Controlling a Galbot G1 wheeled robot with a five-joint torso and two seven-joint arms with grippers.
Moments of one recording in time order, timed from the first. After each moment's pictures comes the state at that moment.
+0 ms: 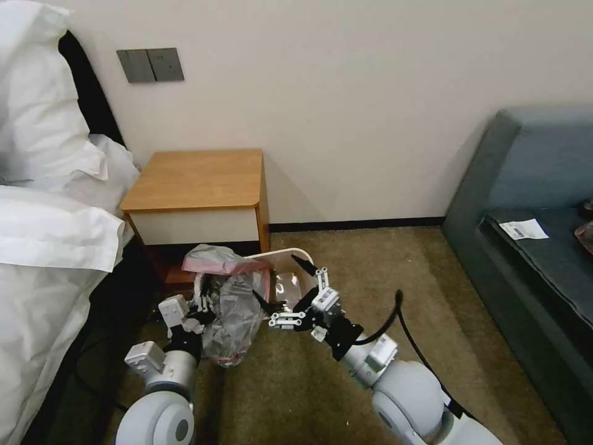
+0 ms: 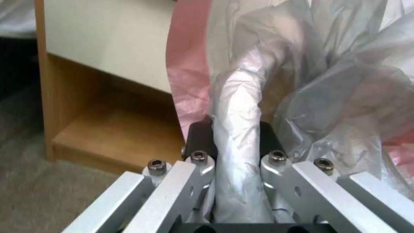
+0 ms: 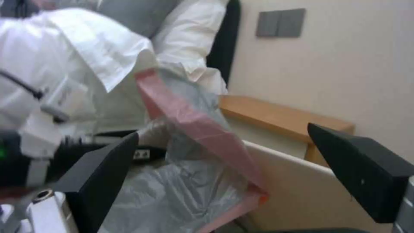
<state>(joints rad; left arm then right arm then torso) 1.62 -1.43 -0.53 -2.20 -0.50 0.15 -0.17 -1.19 1.10 -0.06 2.06 0.12 0.07 -0.16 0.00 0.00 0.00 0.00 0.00</state>
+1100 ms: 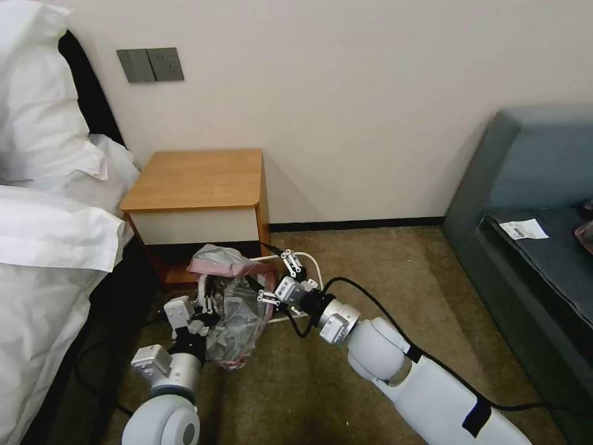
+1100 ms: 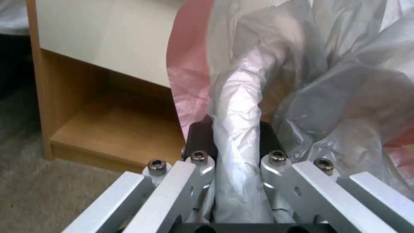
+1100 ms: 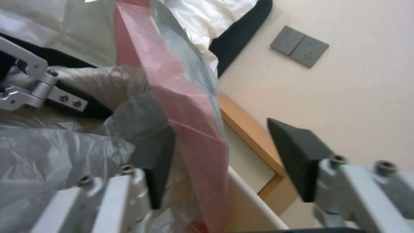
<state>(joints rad) 1.63 -1.44 -0.51 -2.18 -0.45 0.13 -0.15 -0.94 1.11 -0.21 1.87 -0.28 0.10 -0.09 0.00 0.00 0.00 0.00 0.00</state>
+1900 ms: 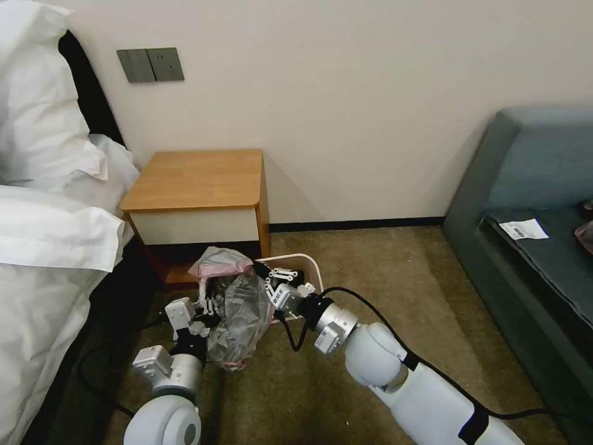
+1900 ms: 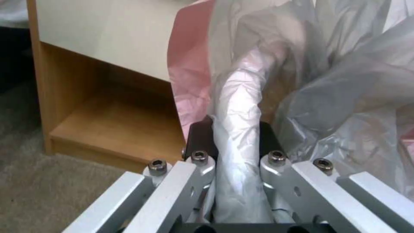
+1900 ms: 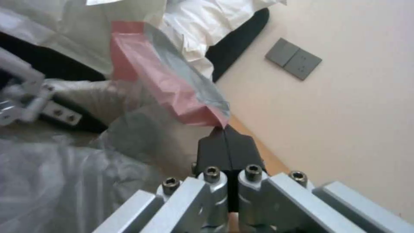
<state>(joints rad) 1.63 -1.45 -0.51 -2.17 -0.45 0.13 -0.15 -0.96 1.13 -0.20 1.88 -0.36 0.11 -0.07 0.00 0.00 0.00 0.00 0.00</state>
